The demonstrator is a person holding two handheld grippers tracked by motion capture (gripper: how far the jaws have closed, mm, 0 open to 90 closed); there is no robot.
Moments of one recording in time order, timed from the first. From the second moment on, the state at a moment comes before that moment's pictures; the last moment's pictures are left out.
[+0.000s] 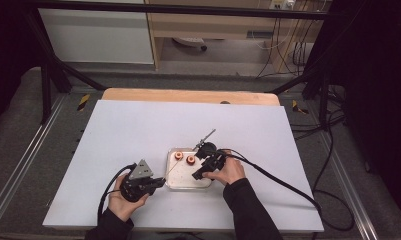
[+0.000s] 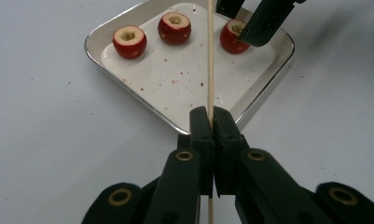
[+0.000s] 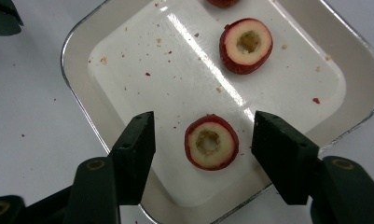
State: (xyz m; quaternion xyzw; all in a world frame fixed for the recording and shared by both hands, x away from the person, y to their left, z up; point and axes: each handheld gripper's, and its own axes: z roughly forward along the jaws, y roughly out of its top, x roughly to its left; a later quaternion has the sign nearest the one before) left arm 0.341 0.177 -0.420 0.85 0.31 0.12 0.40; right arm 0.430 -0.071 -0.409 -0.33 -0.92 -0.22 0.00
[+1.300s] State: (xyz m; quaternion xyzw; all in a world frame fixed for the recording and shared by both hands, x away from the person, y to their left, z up) left arm 0.336 0.182 -0.416 0.82 0.34 0.13 0.43; right arm 0.417 -0.118 -0.377 -0.43 -0.77 -0.47 0.02
